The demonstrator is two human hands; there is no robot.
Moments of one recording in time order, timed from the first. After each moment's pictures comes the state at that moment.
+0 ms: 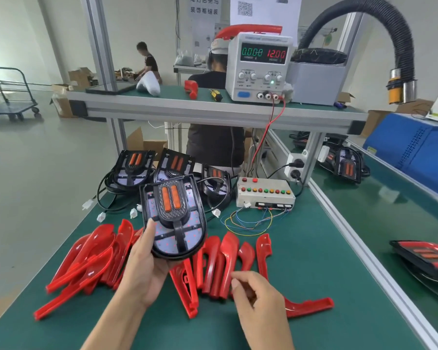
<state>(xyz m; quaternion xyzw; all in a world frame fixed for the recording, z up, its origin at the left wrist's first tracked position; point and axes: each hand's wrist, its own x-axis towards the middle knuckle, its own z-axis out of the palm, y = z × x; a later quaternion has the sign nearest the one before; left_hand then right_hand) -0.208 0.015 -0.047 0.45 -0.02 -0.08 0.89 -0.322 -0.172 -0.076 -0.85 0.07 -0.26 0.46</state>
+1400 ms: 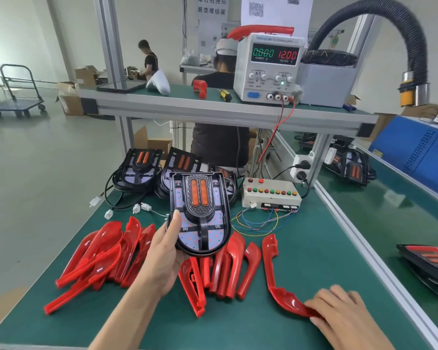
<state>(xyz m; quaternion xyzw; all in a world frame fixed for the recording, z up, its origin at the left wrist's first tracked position) -0.206 0.005 -0.031 0.53 -0.09 -0.09 0.84 -0.366 -0.309 -0.062 -0.99 -0.08 -0.13 -0.06</state>
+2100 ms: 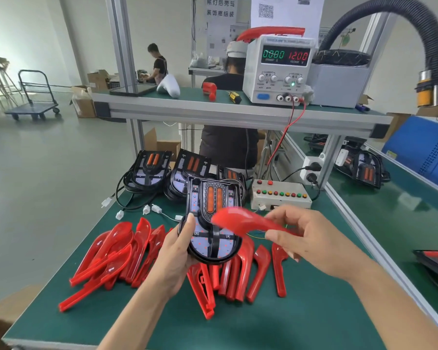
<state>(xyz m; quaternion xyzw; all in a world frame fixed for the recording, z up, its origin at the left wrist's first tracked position) -0.208 0.006 -0.030 0.57 -0.09 -0.11 0.81 -0.269 -0.249 0.047 -0.84 -0.15 -0.01 0.52</state>
